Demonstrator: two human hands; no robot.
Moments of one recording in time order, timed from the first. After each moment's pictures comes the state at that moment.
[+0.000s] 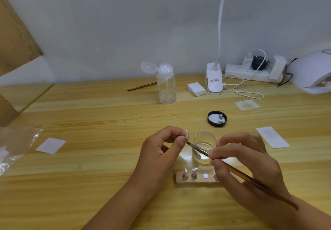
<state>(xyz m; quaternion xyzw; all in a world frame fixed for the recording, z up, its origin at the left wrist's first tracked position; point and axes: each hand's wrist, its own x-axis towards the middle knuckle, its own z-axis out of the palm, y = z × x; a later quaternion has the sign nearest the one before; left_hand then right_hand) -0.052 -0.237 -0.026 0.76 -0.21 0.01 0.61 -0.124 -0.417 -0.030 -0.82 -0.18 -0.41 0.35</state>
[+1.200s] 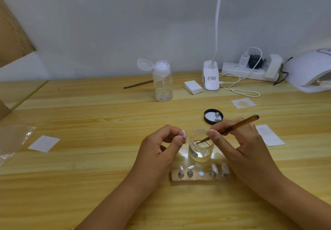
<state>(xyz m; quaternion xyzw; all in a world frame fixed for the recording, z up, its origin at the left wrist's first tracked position) -0.054 -0.239 -0.027 0.78 -0.22 -0.01 0.59 -0.101 -0.433 -0.028 -0.87 -0.05 -0.28 0.40</state>
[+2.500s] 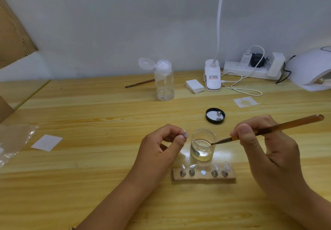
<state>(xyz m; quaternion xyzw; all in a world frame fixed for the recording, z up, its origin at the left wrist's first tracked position) -0.055 -0.238 -0.025 0.78 -0.21 -0.01 0.59 -0.121 -0.439 -0.018 -0.82 -0.05 -0.37 0.43</state>
